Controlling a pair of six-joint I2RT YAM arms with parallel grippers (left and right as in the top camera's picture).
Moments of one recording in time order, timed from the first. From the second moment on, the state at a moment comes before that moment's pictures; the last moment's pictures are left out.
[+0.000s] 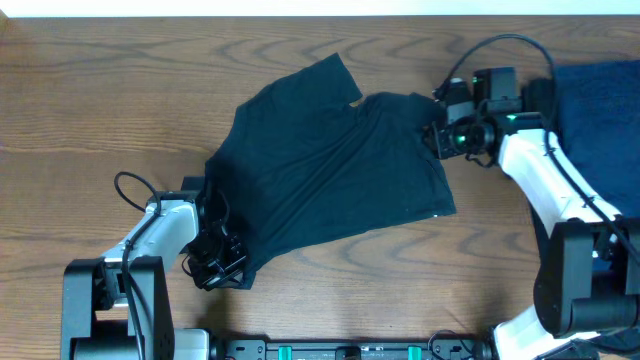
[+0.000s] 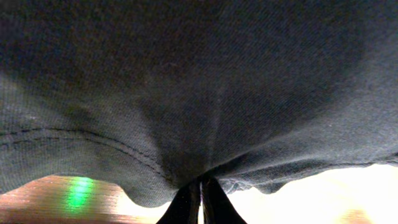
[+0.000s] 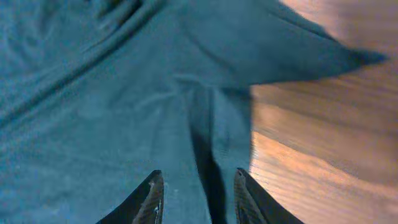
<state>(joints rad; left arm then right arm) 0.01 1.57 0.66 -0.96 0.29 -0.46 0.10 1.75 1.19 -0.54 -0.30 -0.15</state>
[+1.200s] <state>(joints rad) 0.01 1.57 0.66 -0.96 0.29 -0.46 0.05 1.93 1.19 -0.68 0.01 -0.01</state>
